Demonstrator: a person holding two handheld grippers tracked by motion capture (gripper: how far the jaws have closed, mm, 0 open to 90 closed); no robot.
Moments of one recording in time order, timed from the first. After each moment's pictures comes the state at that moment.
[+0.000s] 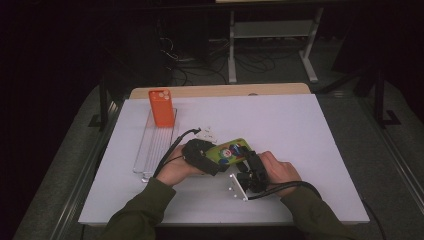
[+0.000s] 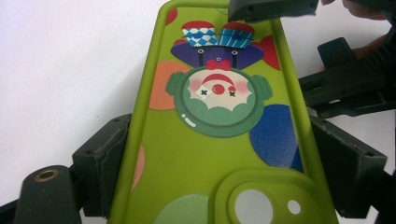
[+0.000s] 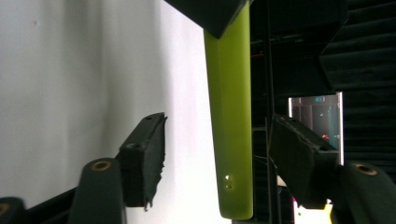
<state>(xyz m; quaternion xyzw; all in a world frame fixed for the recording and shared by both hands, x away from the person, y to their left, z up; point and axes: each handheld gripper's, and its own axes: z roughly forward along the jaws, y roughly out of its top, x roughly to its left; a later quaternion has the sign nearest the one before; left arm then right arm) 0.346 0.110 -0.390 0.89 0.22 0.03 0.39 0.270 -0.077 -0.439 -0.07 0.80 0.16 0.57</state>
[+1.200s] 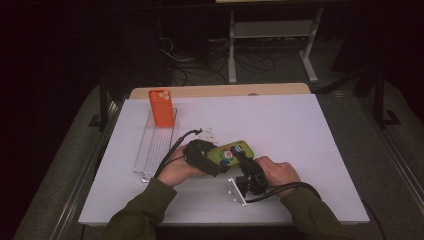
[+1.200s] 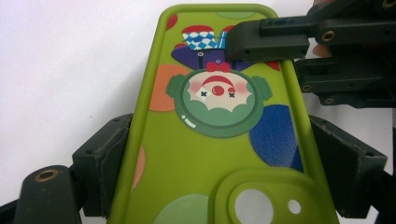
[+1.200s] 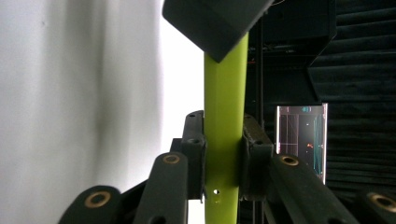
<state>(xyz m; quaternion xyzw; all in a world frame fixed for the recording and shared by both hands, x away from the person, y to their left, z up) 0.345 0.107 -0.392 0.89 0.23 0.03 0.39 0.265 -0.075 -0.441 -0.09 0.79 0.15 0.59</state>
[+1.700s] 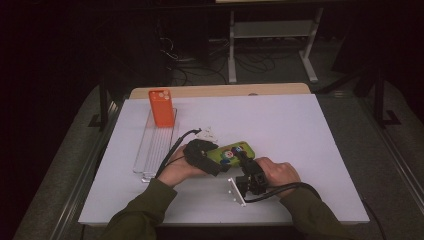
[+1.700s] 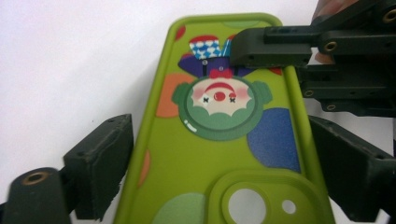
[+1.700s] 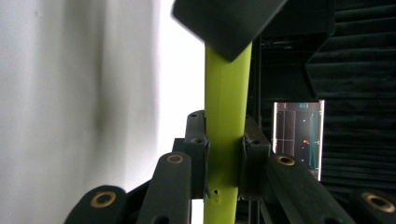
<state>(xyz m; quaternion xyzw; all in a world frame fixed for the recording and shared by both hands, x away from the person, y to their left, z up) 0.347 0.108 -0.393 0.88 0.23 0.03 0.41 0.265 -0.074 -0.441 -0.09 0.79 0.14 0.59</state>
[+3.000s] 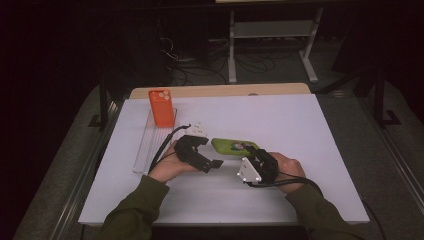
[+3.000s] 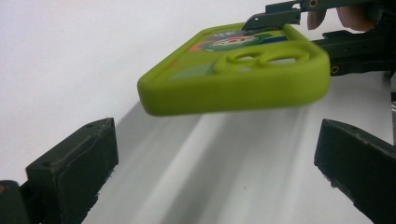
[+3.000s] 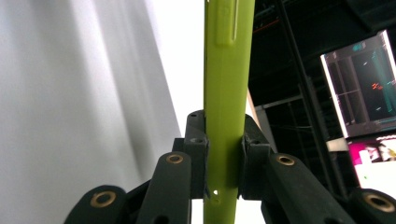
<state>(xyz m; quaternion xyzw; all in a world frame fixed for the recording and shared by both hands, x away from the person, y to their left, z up) 0.353 0.131 -0.385 0.87 0.24 0.04 0.43 0.288 -0.102 -0.422 0.05 0.84 0.21 0.50</state>
